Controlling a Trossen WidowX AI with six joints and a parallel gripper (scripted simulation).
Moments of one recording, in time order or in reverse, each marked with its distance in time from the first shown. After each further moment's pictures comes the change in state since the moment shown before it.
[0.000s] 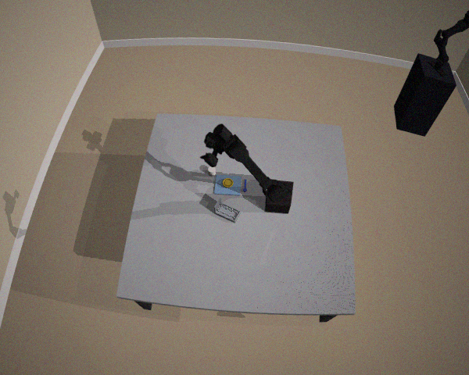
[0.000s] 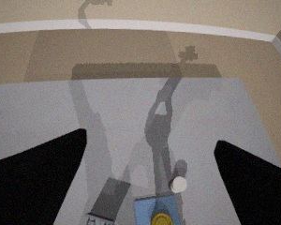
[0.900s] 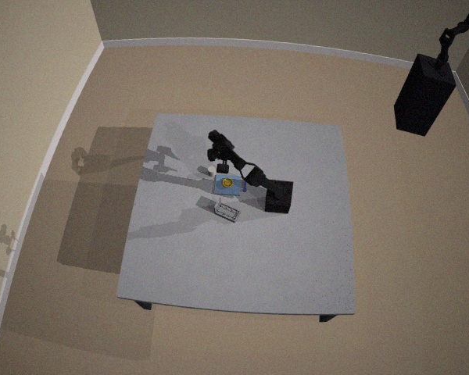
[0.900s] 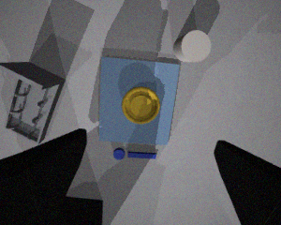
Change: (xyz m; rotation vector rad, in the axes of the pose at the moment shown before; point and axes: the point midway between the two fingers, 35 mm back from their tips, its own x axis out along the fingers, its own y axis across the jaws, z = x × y) arm 0.128 -0.093 -0.216 -0.178 0.786 0.117
